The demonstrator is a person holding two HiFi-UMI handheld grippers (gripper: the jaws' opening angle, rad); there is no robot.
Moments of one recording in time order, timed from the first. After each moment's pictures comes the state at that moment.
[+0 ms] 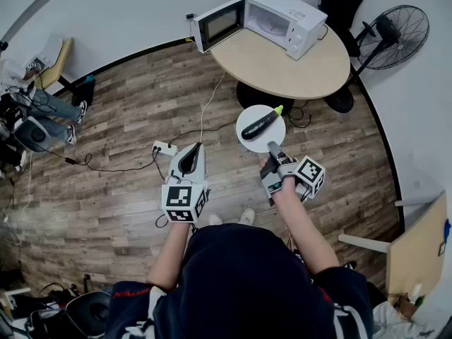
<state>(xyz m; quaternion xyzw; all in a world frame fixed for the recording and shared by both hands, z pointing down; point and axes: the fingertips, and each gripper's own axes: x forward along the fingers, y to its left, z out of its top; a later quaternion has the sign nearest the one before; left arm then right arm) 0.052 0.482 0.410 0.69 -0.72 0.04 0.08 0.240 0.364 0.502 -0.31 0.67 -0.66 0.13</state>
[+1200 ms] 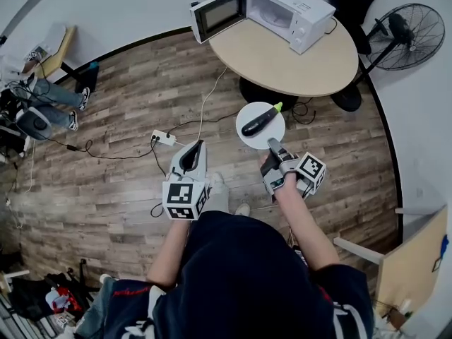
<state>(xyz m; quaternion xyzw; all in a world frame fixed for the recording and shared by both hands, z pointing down) 0.098 0.438 0.436 0.67 -0.73 0.06 0.11 0.272 0.314 0.538 -0.28 0.66 -0.69 0.11</state>
